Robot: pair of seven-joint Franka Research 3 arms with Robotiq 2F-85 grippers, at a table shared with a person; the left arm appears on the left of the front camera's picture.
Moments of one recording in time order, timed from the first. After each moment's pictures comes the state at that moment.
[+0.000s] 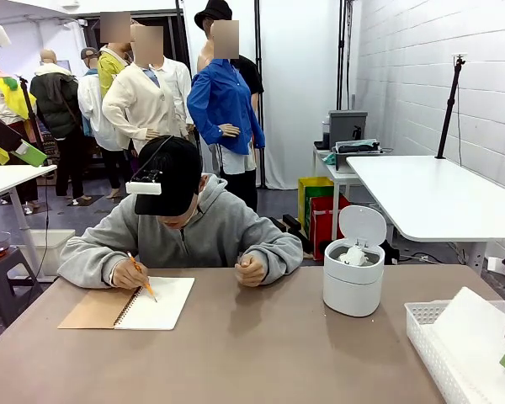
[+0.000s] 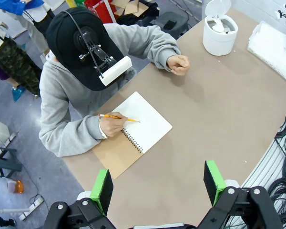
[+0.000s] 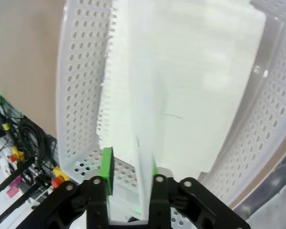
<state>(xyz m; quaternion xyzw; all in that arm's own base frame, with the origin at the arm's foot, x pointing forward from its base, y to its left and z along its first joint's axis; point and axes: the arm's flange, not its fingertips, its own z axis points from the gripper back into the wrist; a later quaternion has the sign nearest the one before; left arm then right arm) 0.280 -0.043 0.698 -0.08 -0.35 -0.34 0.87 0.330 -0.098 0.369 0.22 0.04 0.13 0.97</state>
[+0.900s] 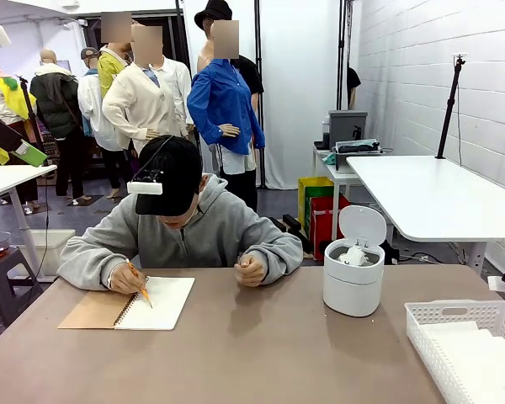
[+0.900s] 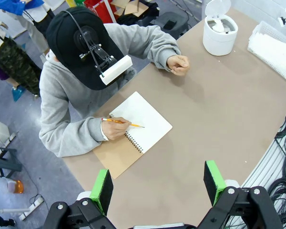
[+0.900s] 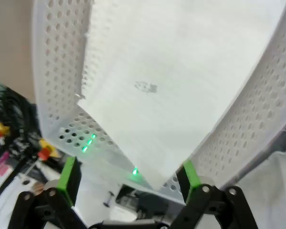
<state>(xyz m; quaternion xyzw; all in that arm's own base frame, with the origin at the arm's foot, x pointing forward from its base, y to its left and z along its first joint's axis) 0.280 -0.043 0.698 -0.08 -0.35 -0.34 0.87 0.313 -0.089 0.373 0.15 0.13 0.15 0.97</state>
